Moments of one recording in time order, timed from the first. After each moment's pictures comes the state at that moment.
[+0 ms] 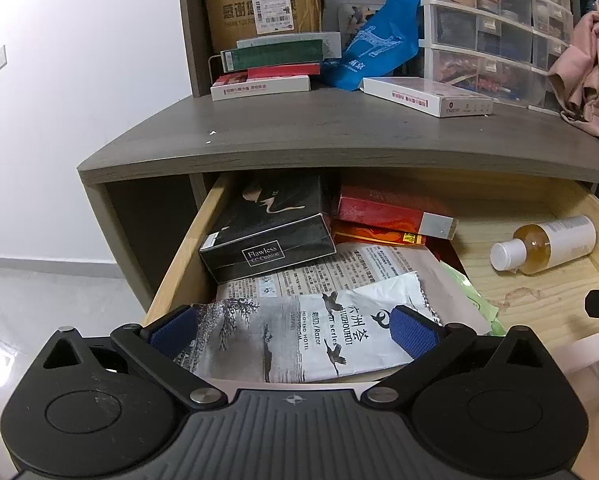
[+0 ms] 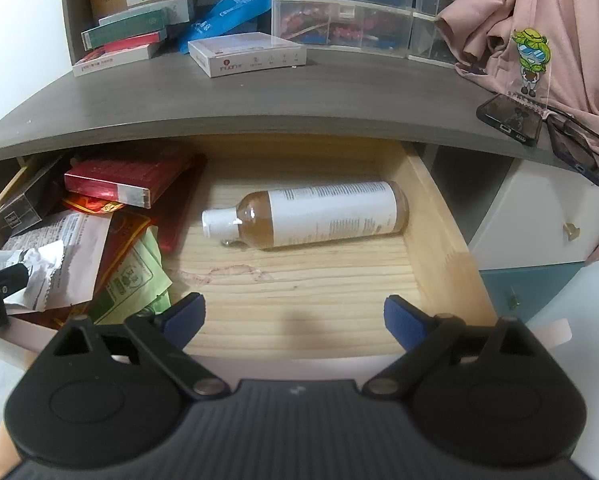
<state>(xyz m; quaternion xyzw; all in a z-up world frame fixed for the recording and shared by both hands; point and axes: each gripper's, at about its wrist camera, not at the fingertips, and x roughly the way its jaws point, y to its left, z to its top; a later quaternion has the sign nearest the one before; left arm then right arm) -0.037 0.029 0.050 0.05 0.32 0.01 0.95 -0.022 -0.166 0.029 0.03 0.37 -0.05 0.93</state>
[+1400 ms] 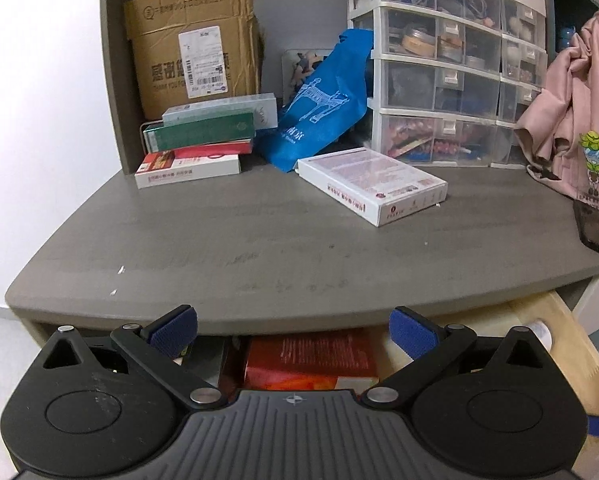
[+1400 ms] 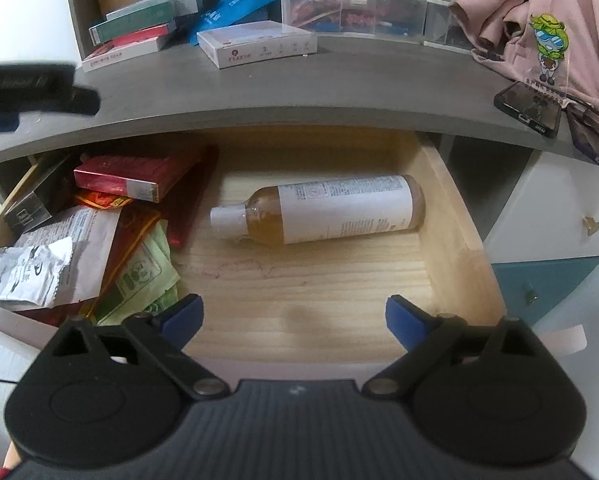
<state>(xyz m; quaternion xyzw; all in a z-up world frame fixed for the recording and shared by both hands) 0.061 -0.038 0.128 0.05 0.28 -0.05 0.96 -0.011 -0.174 0.028 0.05 0.40 -0.02 0.92</state>
